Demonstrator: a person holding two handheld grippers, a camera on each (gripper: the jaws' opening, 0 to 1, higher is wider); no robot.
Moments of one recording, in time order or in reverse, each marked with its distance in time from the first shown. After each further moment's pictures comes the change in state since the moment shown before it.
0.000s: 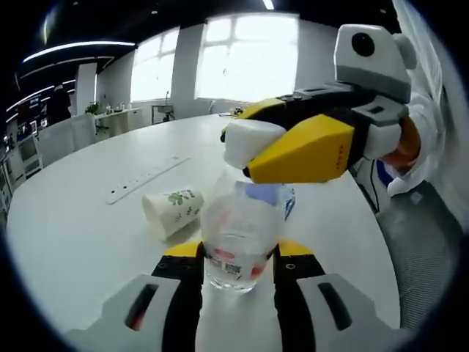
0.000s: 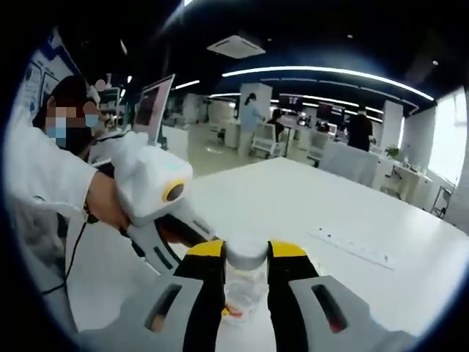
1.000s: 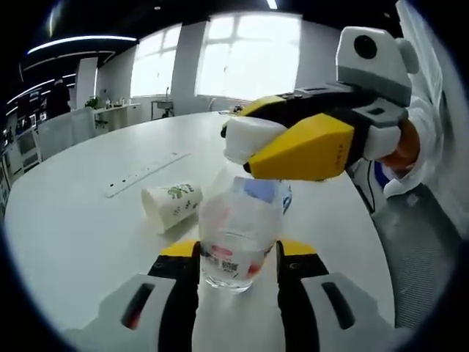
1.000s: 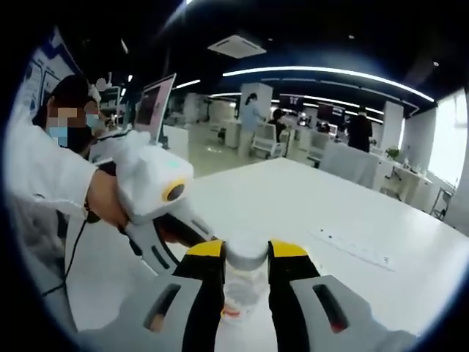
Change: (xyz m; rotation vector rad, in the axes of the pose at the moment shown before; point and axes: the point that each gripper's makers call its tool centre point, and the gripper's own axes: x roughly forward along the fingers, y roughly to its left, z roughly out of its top) left arm -0.005 0.000 -0.005 -0.026 0.014 -0.009; right arm 0.002 0.005 0.001 -0.023 -0.002 -0.001
